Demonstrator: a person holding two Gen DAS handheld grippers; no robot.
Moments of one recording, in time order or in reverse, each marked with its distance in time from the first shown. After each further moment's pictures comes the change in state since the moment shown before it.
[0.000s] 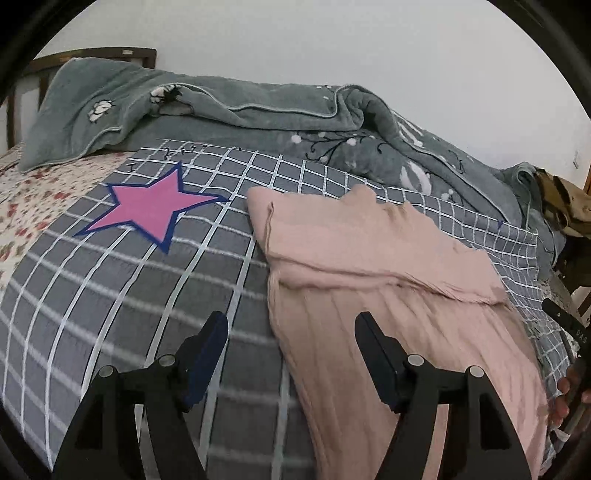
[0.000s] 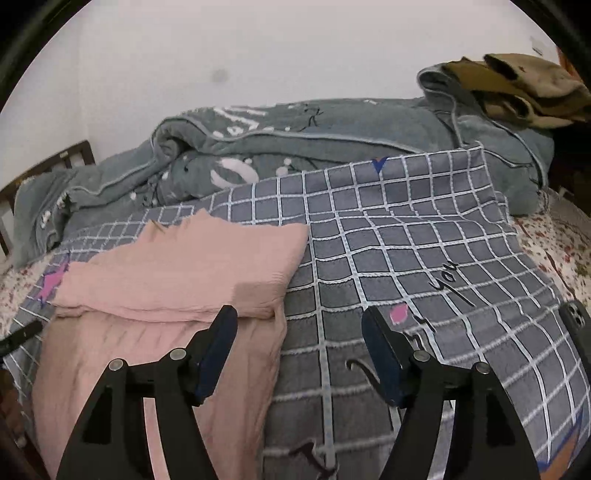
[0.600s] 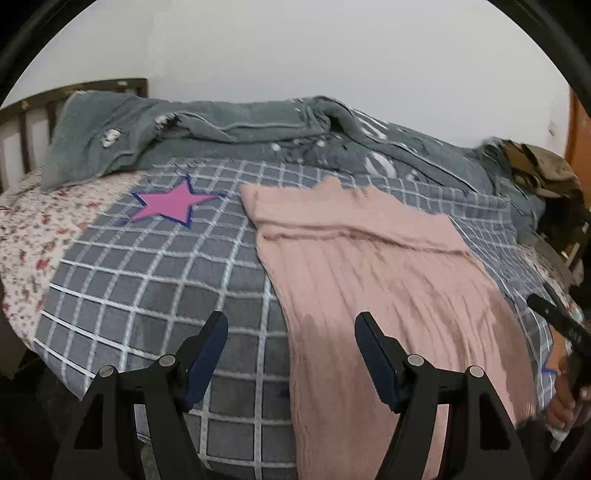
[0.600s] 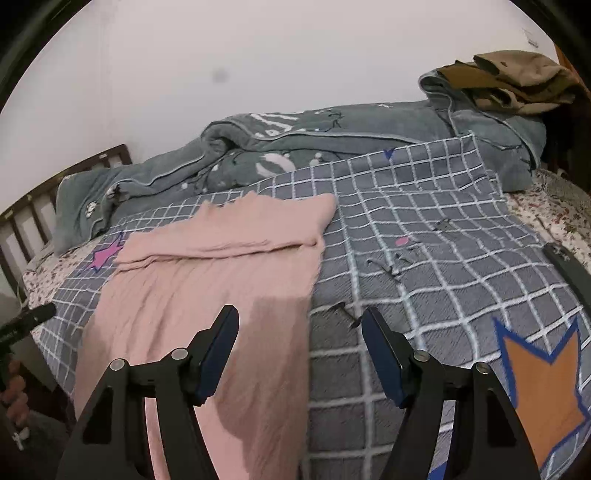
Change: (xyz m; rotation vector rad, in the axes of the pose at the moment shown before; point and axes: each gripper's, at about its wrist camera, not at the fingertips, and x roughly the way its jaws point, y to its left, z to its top) left arm -0.086 -0.021 -0.058 0.114 -0.026 -0.007; right arm -0.083 0.009 -0.077 0.005 -0.009 0.122
